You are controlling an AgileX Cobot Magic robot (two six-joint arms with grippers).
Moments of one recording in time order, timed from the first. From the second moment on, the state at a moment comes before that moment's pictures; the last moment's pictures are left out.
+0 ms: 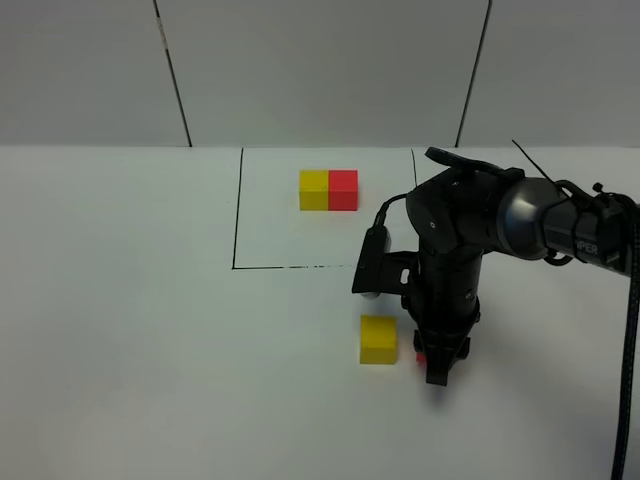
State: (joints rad) left arm -0.01 -0.01 -0.50 -0.16 1.07 0.08; right arm 0.51 2.13 -1.46 -0.09 0.98 -0.89
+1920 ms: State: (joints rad) left arm -0.01 -0.01 -0.50 -0.17 1.07 0.08; right arm 0.51 2.20 -1.49 -0.03 0.89 -1.00
